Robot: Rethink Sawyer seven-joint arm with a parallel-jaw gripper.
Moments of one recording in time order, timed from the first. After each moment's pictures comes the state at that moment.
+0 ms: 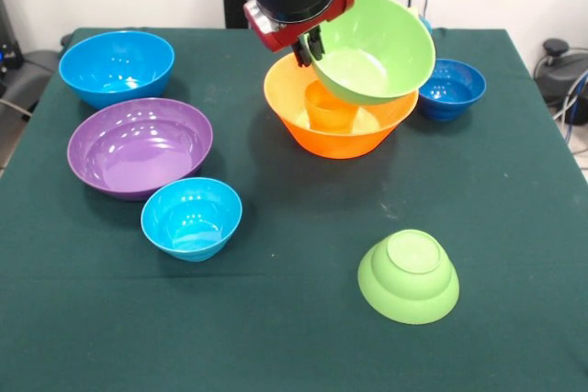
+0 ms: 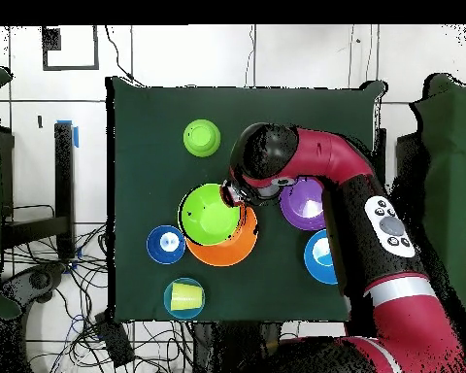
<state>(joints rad) -0.58 -0.55 0.47 1.45 -0.30 1.24 1.27</state>
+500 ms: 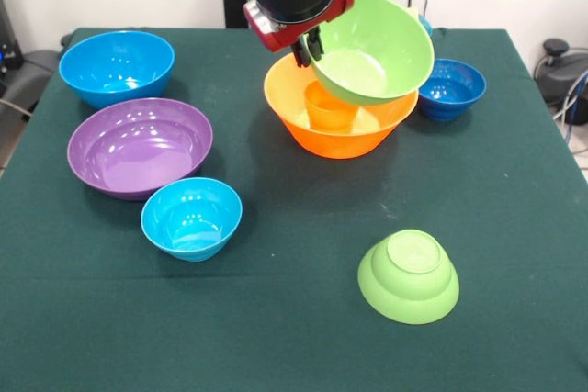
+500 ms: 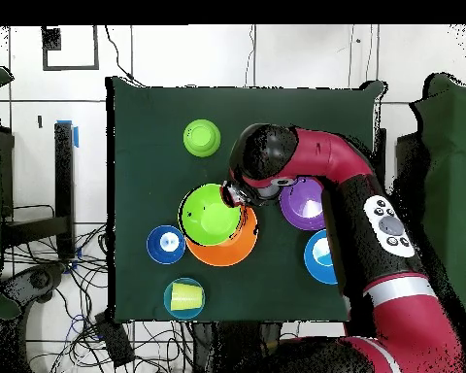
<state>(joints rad) -0.57 -0.55 0.47 1.45 -0.31 1.24 1.27</state>
